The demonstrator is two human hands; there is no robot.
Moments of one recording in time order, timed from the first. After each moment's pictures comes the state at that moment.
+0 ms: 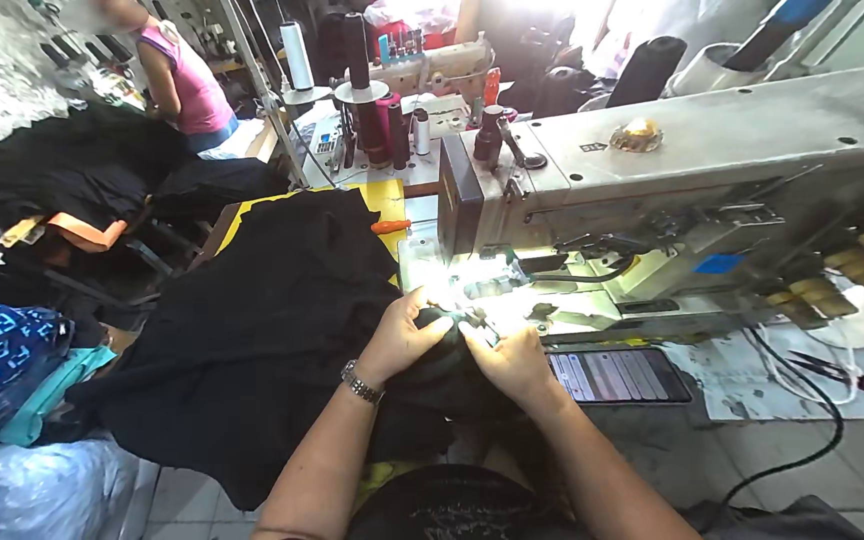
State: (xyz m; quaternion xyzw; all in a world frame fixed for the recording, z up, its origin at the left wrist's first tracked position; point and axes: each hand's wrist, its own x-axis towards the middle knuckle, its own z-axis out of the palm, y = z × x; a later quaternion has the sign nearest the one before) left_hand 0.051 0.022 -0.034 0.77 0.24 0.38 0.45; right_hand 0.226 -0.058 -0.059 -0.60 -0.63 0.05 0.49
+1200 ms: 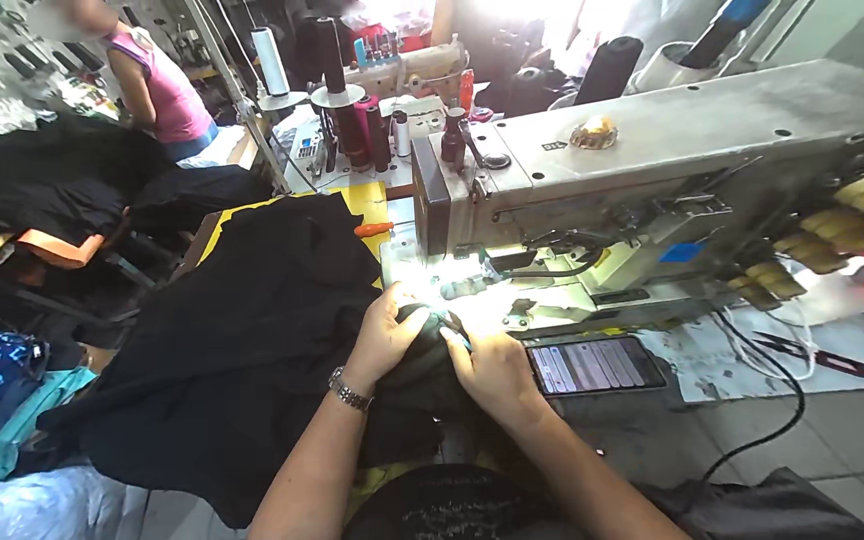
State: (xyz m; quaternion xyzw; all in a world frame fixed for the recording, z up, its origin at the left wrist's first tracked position) left_hand 0.056 0.022 -0.036 0.75 0.29 0.41 0.43; right_hand 0.212 -0.075 -0.057 -0.67 -0.63 -0.03 0.39
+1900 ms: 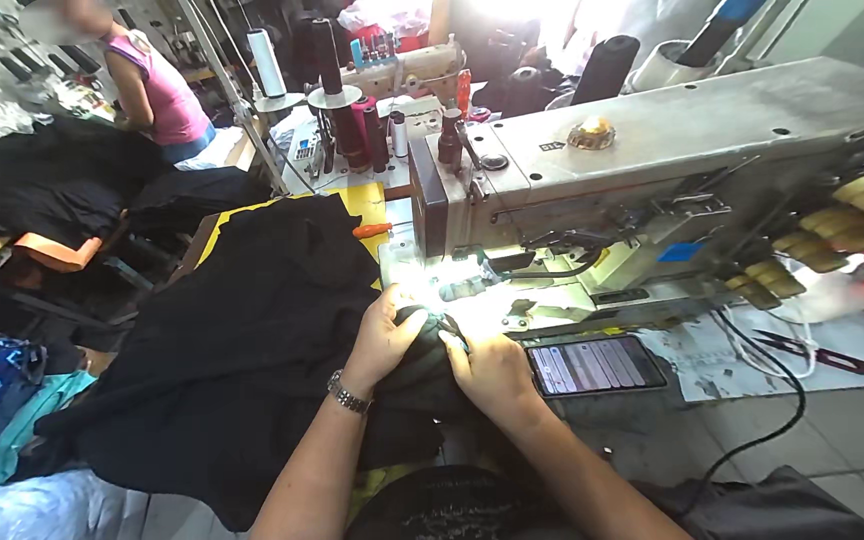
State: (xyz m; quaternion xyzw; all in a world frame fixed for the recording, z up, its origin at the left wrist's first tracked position) left_hand 0.056 0.021 -0.037 0.74 0.28 0.42 0.45; right_hand 0.209 -0.075 -0.056 -0.68 -0.63 -0.04 0.37
